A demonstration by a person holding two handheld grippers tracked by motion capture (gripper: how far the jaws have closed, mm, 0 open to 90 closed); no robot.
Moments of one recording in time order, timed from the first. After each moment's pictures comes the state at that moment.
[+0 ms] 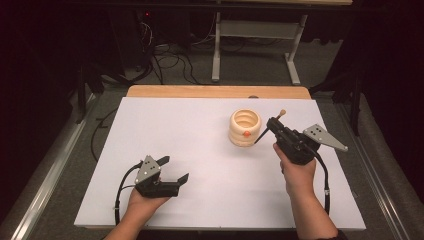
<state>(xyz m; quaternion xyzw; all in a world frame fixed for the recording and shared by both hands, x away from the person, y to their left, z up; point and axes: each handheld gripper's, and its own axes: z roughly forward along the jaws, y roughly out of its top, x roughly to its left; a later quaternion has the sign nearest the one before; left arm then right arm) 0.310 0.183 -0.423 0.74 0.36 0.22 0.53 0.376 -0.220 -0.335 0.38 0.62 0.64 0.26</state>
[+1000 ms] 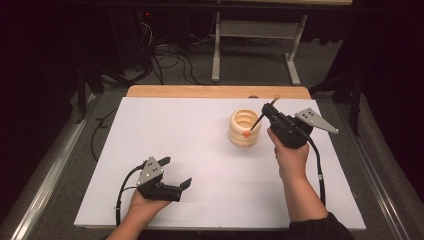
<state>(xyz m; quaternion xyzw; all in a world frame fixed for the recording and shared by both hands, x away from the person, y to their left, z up) 0.306 0.177 -0.420 0.74 0.35 0.21 0.53 0.409 -0.204 -0.319 0.38 0.61 0.63 0.27</state>
